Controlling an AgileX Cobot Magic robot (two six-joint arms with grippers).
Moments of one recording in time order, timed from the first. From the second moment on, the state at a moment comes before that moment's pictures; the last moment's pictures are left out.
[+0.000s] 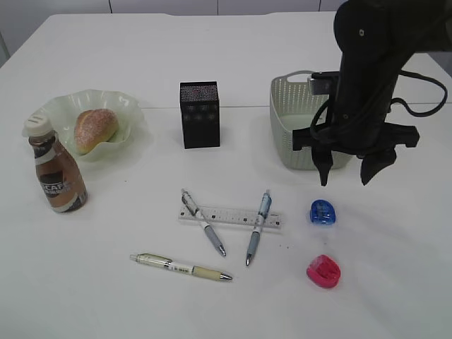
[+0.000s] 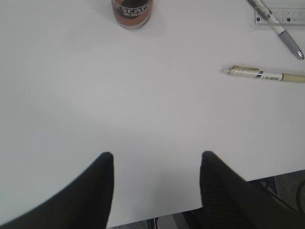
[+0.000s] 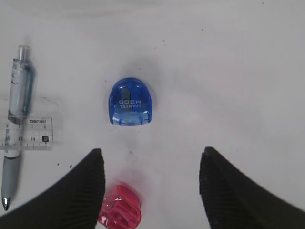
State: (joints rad) left arm -0.12 1.00 -0.95 -0.09 1.13 -0.02; right arm 0.35 1.93 -1.49 -0.14 1.13 0.50
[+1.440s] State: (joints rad) left arm -0.12 1.00 -0.95 -0.06 1.16 -0.02; right arm 0.35 2.11 -1.49 -0.10 1.02 0.49
